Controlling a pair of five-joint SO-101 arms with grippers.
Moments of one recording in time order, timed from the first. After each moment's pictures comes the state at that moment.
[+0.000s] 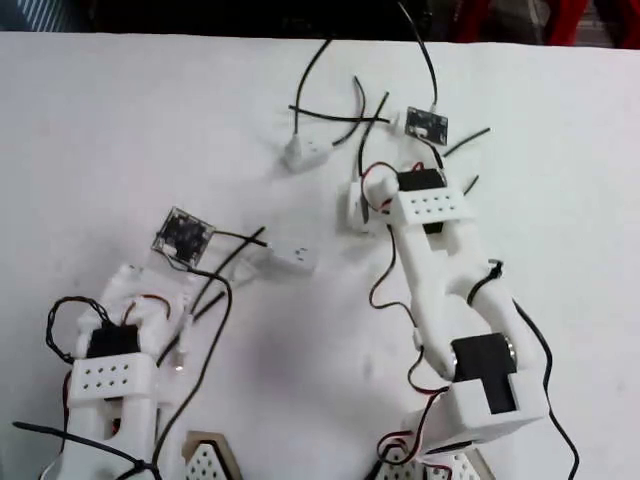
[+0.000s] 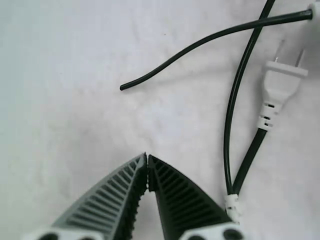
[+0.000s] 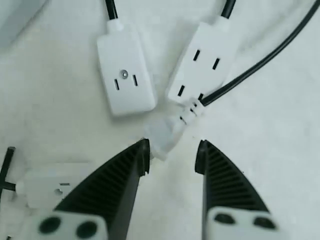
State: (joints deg) left arm -13.2 -56.8 81.3 40.0 -34.4; right arm -12.9 3.2 17.5 60.2 -24.7
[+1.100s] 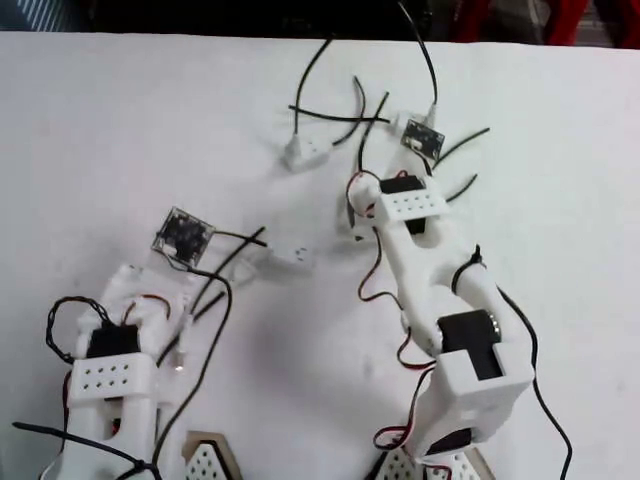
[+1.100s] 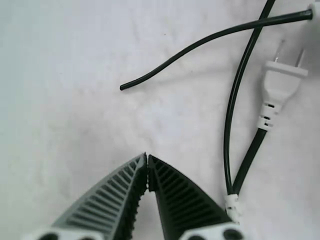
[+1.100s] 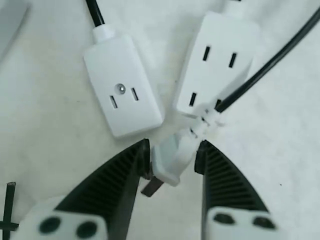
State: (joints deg) left arm -13.2 -56.8 81.3 40.0 -34.4; right arm -14.8 11.4 17.7 53.2 -34.0
